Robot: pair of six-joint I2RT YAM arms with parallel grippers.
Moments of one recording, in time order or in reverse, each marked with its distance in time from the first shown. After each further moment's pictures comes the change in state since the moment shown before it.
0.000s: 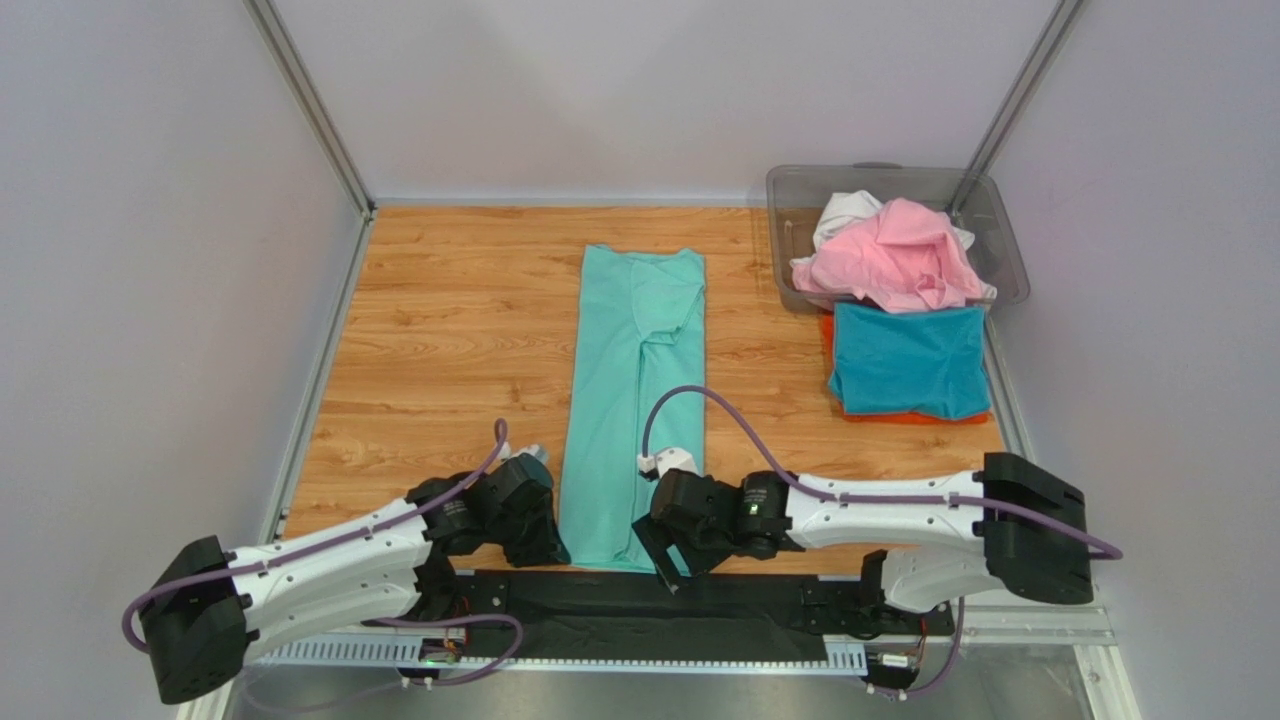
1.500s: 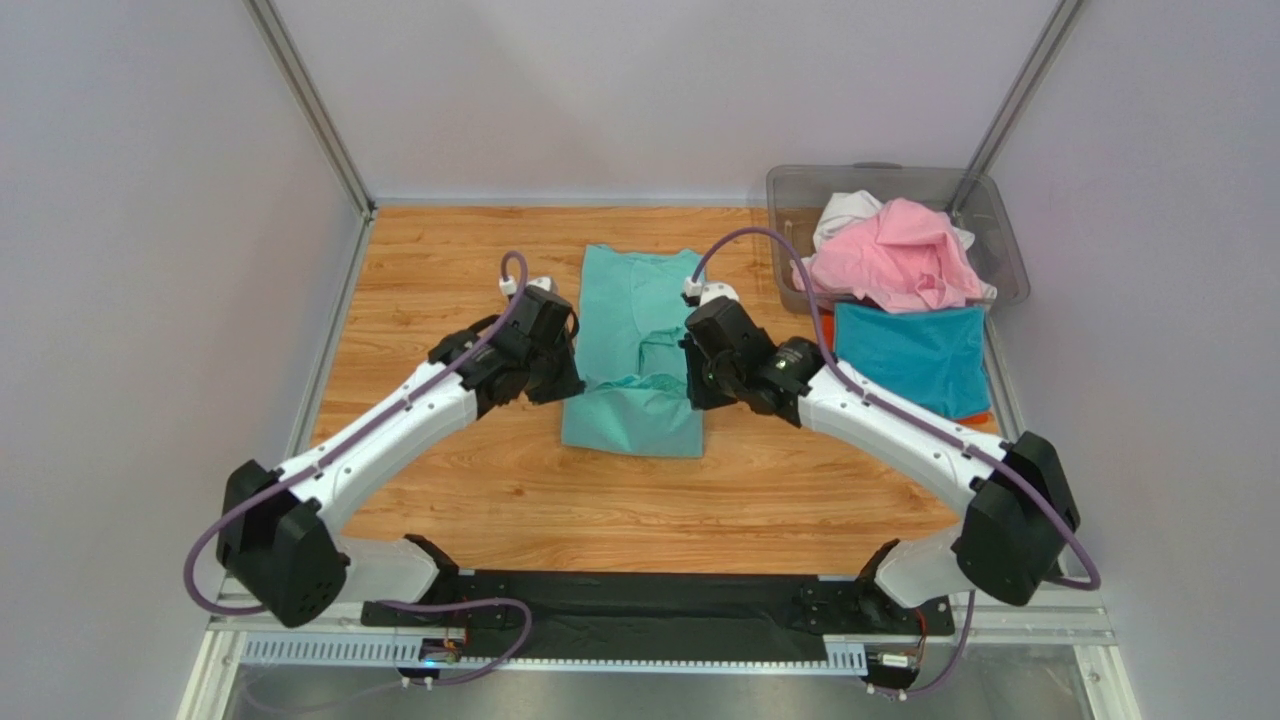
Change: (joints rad) left arm 0.322 0.448 0.740 -0.125 -0.208 0.348; right arm -0.515 0.094 0.378 -0.035 0.088 -0.220
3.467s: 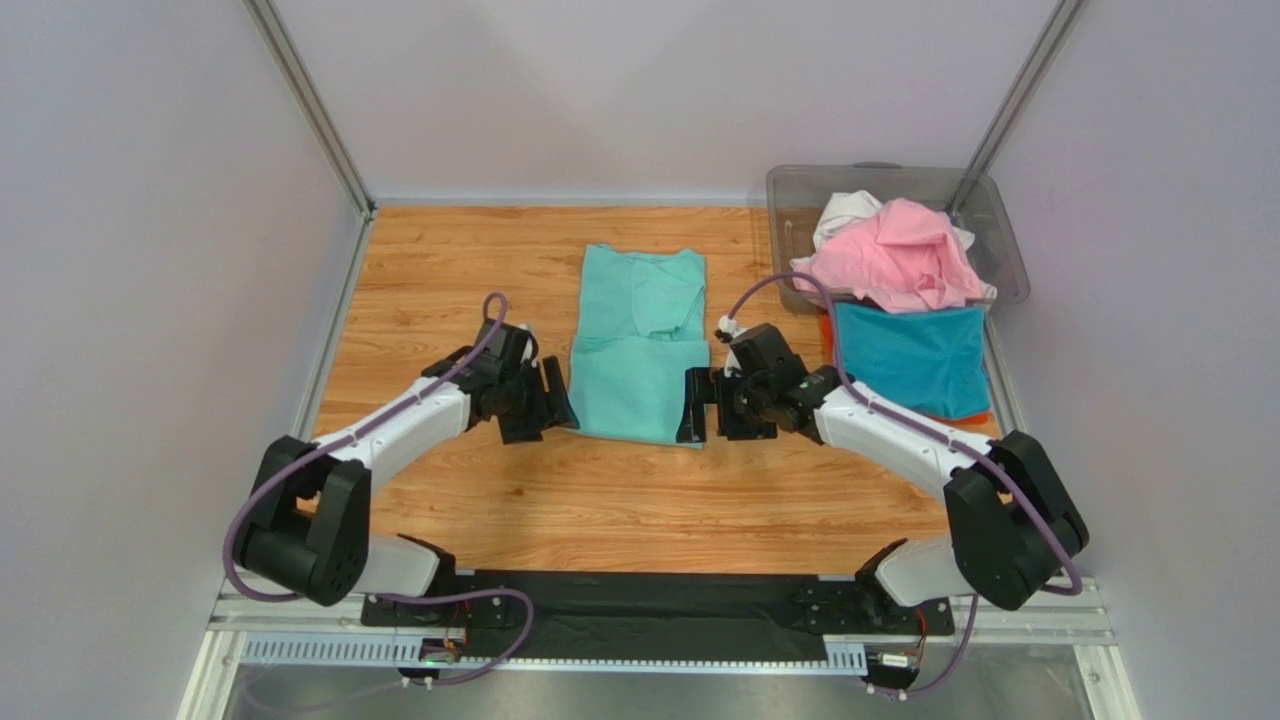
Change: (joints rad) left arm 0.262 0.077 -0.297 0.220 0.309 0.137; right arm -0.190 -0.009 -0.293 0.201 -0.376 0.038
